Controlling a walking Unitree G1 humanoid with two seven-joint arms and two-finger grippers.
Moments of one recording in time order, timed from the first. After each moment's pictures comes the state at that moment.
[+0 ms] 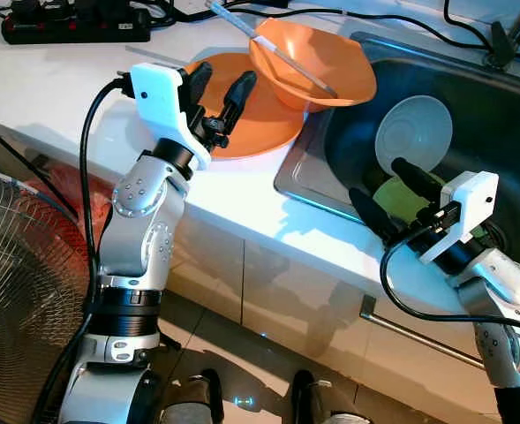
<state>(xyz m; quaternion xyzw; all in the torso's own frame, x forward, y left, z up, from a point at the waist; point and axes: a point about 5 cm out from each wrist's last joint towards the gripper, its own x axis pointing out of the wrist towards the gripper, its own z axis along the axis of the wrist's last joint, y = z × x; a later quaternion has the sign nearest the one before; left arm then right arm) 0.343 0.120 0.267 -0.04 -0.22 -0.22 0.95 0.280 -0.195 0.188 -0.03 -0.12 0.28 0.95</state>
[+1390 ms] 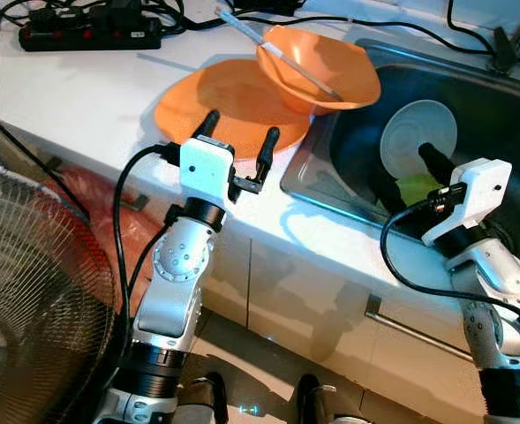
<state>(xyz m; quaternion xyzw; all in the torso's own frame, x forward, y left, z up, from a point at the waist) 0.310 0.087 0.217 0.06 -0.25 -0.15 0.95 0.301 -0.206 0.190 -0.02 -0.15 0.17 0.97</state>
